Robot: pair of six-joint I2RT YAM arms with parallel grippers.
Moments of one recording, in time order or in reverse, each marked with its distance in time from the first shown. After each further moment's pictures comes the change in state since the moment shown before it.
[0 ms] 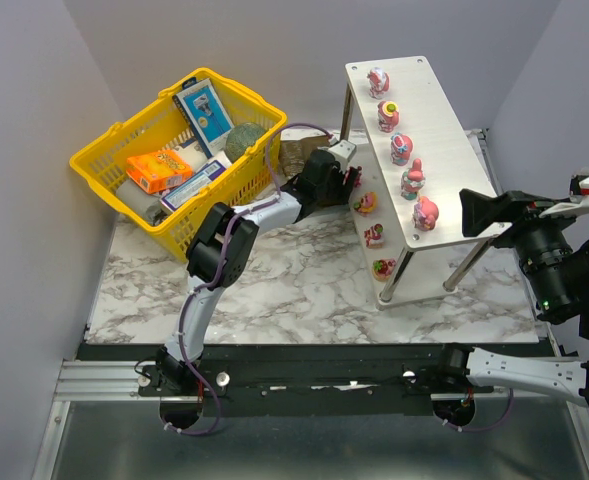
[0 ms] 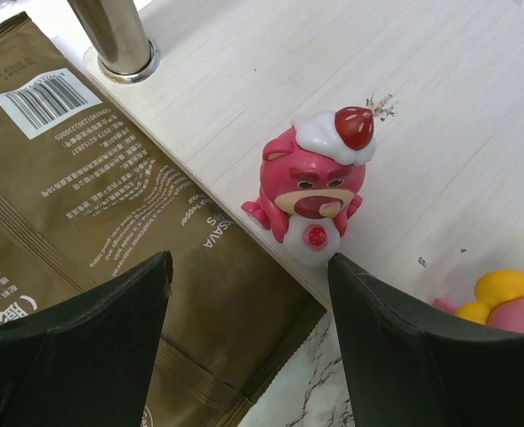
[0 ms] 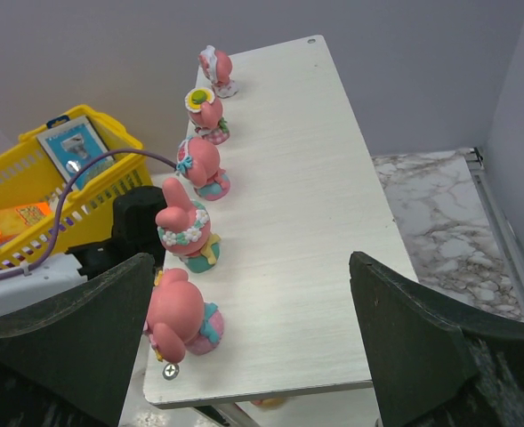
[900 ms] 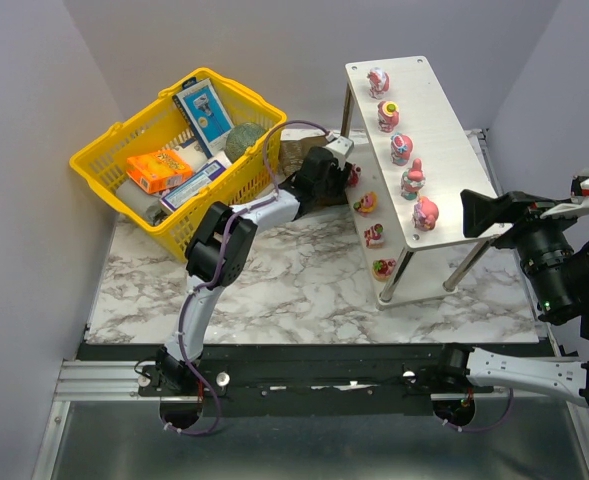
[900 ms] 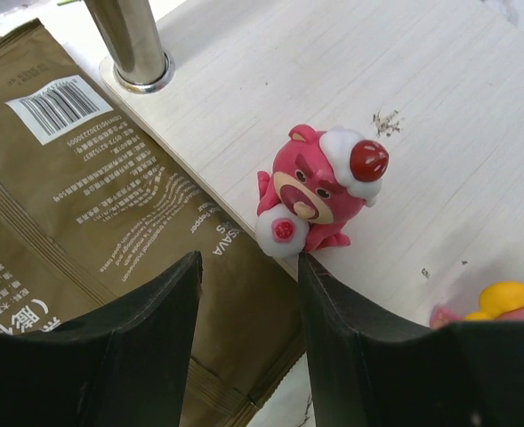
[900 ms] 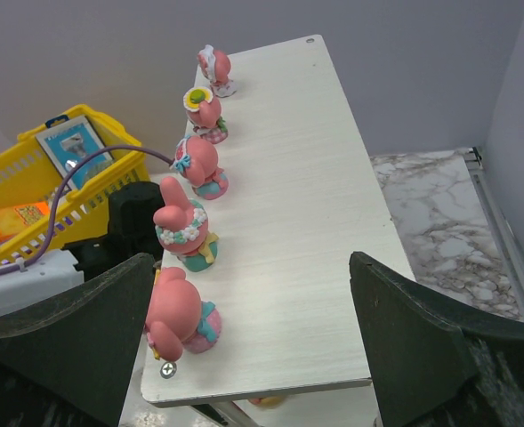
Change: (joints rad) left arm 0.013 0.000 0.013 -0.004 0.008 -0.028; right arm 0.000 -0.005 -0.001 -0.005 0.000 -0.002
